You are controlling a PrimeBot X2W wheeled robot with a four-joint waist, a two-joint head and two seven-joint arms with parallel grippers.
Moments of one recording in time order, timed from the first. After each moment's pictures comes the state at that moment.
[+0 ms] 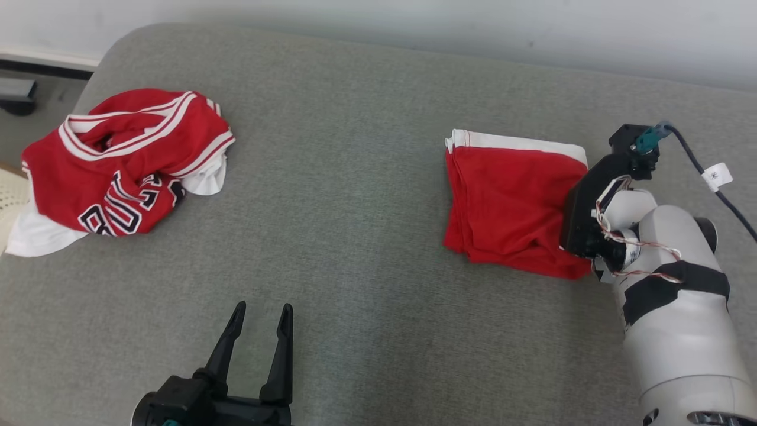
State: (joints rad) left arm -0.07 0.05 -0.18 0.13 -0.29 -0.12 -0.26; right arm -0.89 -0.05 -0.33 0.93 -0.12 0.13 0.67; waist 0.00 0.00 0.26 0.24
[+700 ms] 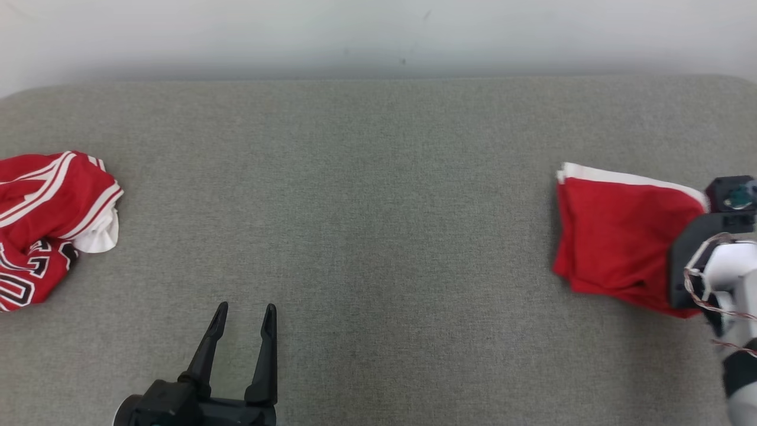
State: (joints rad) left arm -0.05 0.05 -0.13 0.11 -0.24 -0.13 -0.26; right arm -0.60 -0.29 -0.17 0.65 -0.09 0.13 0.60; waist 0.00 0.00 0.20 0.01
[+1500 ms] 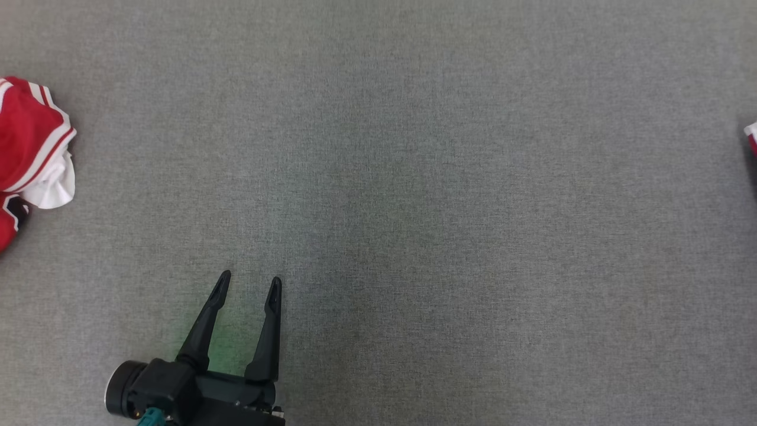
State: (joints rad) left arm -0.10 0.10 -0.18 0.05 -0.23 -0.13 -0.26; right arm -0.60 -0.70 -0.17 0.67 -0.22 0.13 0.35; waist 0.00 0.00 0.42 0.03
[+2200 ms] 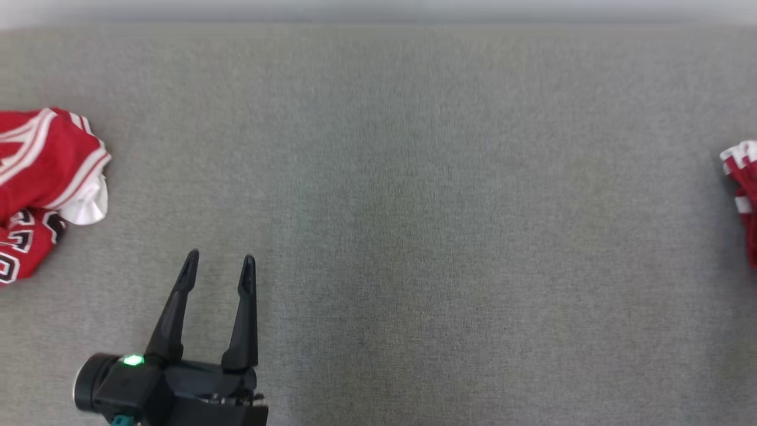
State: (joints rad) left arm -0.10 0.08 -0.11 -0.07 -0.19 -0.13 -0.26; right arm -0.50 -0.49 -0.36 0.54 -0.15 0.13 0.07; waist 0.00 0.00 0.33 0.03
